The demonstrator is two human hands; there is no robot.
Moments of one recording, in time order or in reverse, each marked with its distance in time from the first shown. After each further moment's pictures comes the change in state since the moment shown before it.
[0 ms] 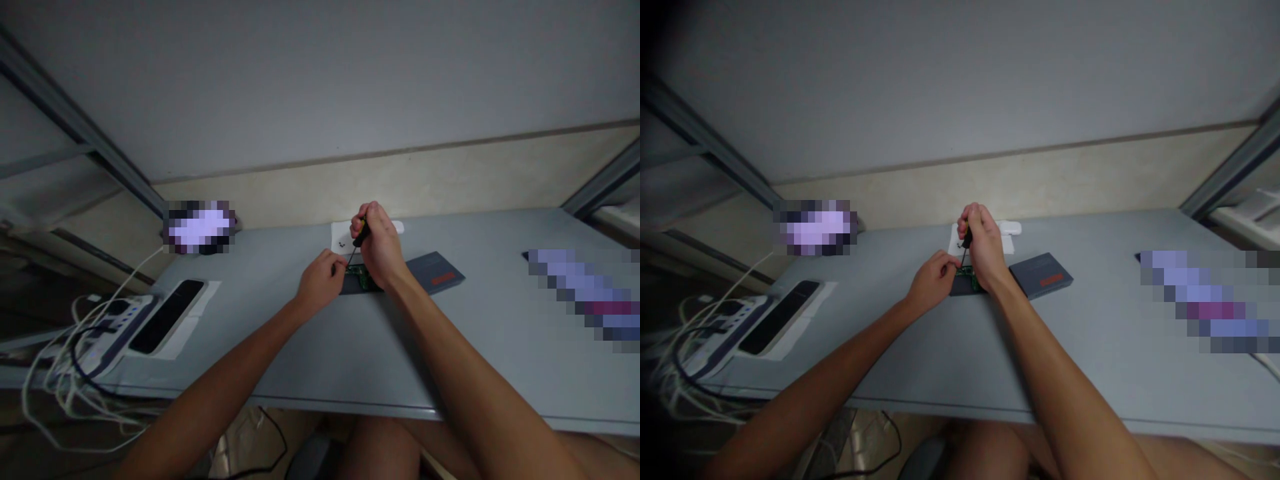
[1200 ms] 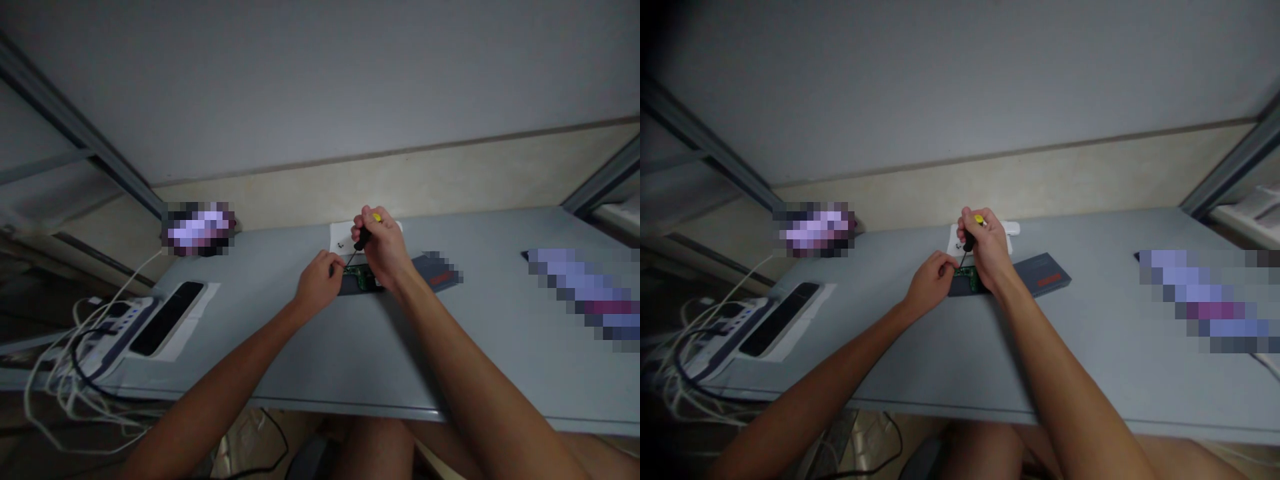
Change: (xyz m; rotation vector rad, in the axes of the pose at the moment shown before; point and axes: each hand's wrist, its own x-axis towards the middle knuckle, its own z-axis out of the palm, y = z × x) left_hand -0.002 0.002 -0.003 0.007 0.033 -0.011; right_hand 0.002 -0.004 -0.011 0.120 0.003 0.118
